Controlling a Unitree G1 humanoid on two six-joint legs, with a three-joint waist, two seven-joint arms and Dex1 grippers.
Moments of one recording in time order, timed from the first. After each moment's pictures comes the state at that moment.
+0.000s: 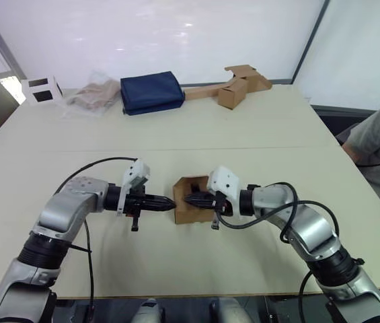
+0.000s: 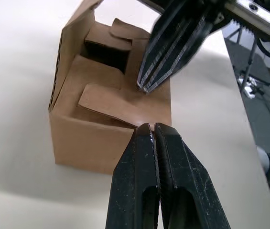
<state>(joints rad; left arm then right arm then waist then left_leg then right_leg) -0.52 0.66 -0.14 -0.03 -0.45 0.61 -1.26 -0.51 -0.53 0.30 -0.33 0.30 0.61 0.83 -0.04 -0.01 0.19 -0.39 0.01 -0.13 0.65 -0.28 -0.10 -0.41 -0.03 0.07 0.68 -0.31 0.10</state>
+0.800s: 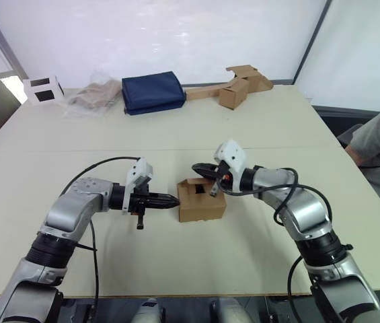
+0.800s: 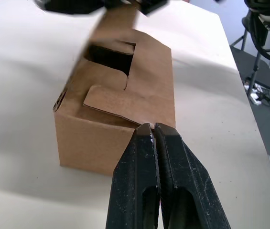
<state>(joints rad) -0.53 0.62 -0.14 0.00 -0.44 0.58 -1.24 -0.58 -0.45 0.21 -0.18 0.27 0.57 0.74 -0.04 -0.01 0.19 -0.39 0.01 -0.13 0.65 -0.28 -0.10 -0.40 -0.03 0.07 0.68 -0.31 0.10</state>
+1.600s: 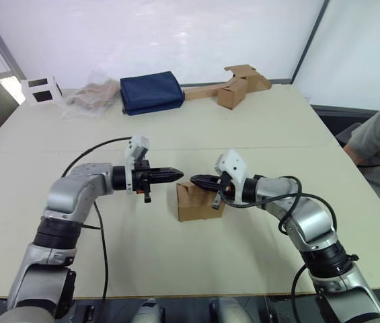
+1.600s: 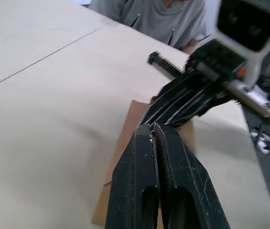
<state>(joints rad) -0.66 0.52 -0.06 0.09 -0.52 0.69 -1.11 -0.53 -0.45 0.21 -0.24 0.29 0.60 0.76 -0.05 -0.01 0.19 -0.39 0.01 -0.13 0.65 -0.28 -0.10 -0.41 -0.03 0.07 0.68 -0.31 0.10</state>
